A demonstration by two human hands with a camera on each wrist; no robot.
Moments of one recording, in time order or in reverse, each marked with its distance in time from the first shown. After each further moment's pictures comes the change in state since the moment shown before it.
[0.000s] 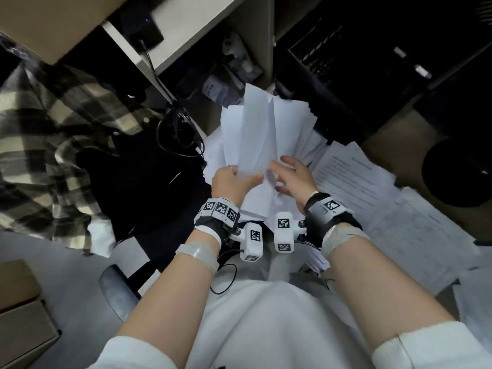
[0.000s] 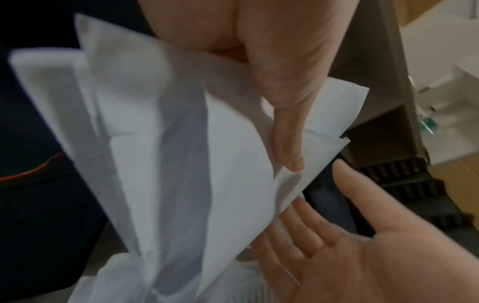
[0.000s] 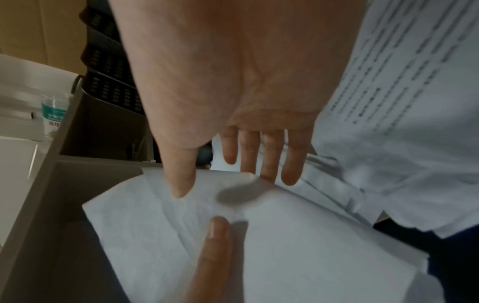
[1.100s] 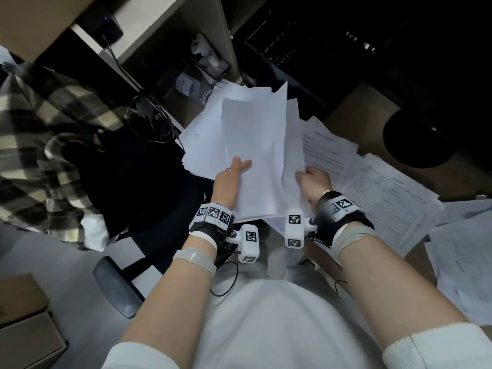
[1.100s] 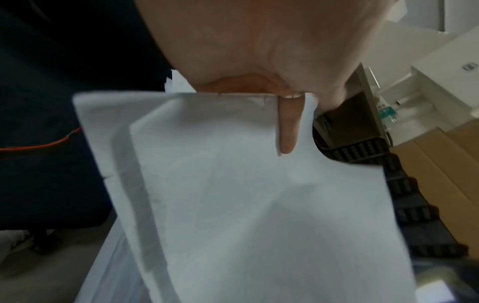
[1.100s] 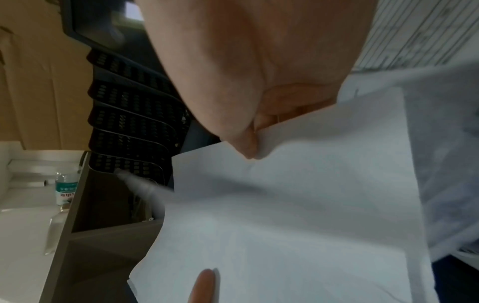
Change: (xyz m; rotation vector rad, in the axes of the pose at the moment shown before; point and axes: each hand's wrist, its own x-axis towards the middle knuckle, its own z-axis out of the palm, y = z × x) left_hand -0.095 -0.004 0.055 -0.173 -0.145 0.123; right_hand -0.048 0.075 -0.115 -0.128 0.231 0.001
